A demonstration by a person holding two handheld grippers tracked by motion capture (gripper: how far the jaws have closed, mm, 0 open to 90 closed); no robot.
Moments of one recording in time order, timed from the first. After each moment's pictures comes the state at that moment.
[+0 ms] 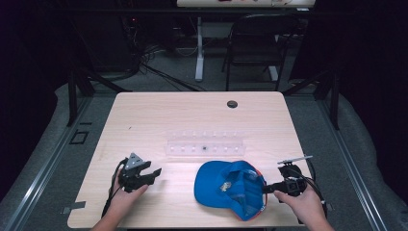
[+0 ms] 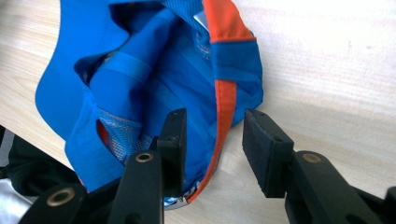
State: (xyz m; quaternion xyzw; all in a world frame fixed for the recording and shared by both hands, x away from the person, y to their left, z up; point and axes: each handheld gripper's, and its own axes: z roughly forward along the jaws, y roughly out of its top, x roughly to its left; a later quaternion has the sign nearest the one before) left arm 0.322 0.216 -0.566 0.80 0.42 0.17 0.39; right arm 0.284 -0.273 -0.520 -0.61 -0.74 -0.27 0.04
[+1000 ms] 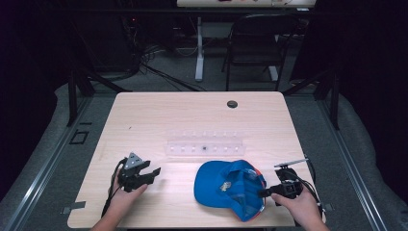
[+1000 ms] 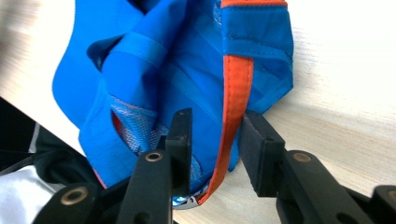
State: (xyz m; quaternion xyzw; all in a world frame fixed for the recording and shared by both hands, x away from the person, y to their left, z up) left arm 0.322 0.217 -0.565 0.80 0.43 0.17 0.39; right arm 0.283 -0.269 -0.532 -0.60 -0.74 -0.28 0.09
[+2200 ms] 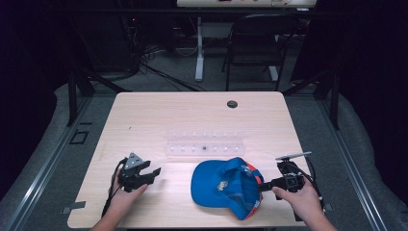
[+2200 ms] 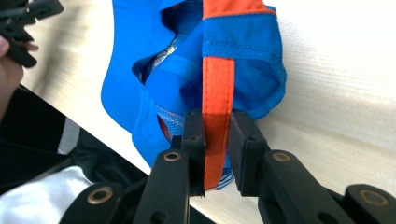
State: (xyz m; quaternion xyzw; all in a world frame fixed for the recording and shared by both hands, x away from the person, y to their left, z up) left arm 0.322 0.217 -0.566 0.80 0.43 0.17 0.39; right arm 0.290 -0.267 -0.505 -0.60 -0.73 -0.30 0.12
